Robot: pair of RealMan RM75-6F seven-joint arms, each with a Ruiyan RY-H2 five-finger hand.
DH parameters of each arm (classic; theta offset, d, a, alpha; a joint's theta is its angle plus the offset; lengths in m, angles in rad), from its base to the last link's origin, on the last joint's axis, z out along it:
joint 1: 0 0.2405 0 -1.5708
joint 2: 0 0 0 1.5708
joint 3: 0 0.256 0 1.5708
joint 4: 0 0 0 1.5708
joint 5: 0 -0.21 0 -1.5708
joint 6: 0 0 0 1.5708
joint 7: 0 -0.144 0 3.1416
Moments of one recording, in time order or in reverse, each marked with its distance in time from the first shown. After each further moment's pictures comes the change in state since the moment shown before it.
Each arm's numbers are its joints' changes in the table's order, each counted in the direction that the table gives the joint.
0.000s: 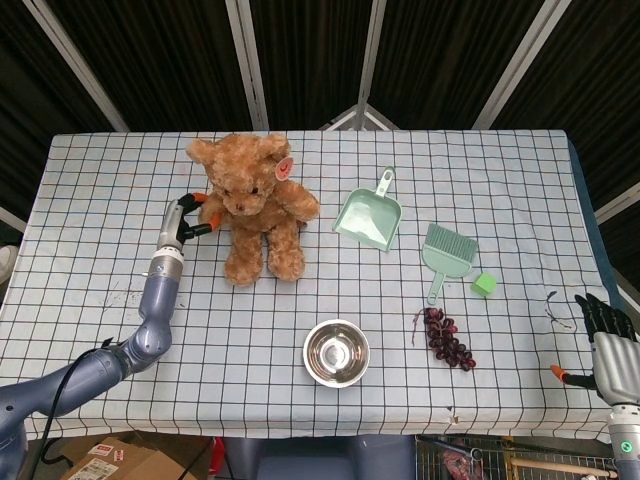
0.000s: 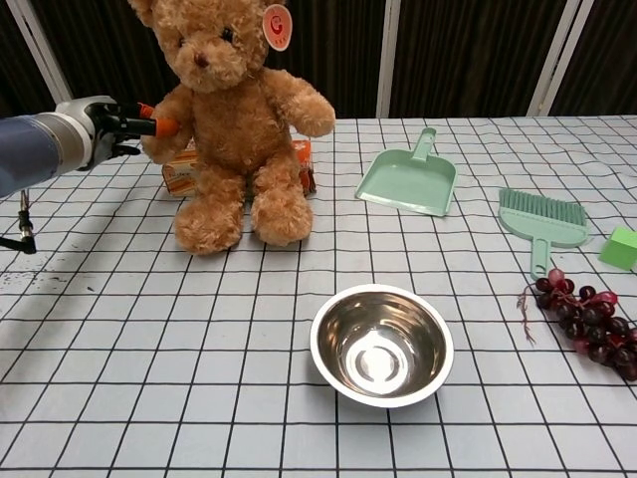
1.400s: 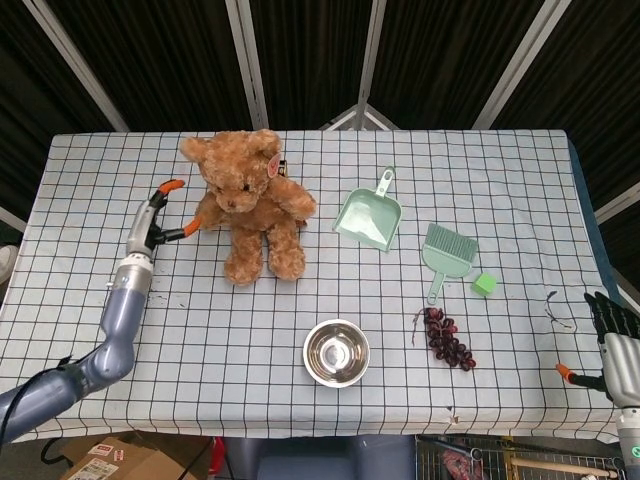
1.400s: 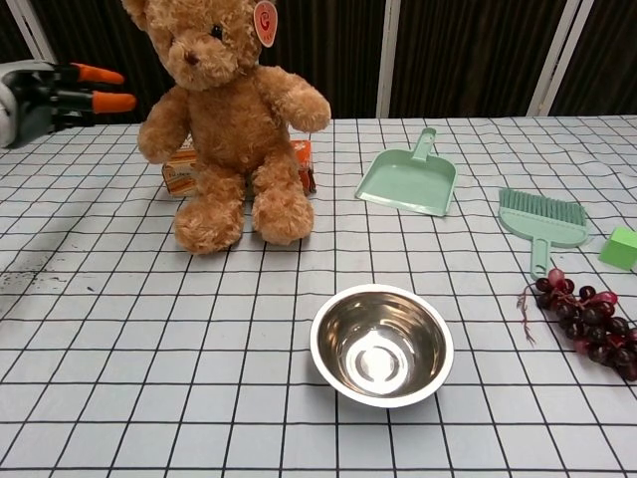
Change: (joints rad) left arm 0.223 0.221 0.050 0.350 -0.222 -0.131 0.020; right arm -0.020 0.026 0.000 0.006 0.035 -0.032 -0.072
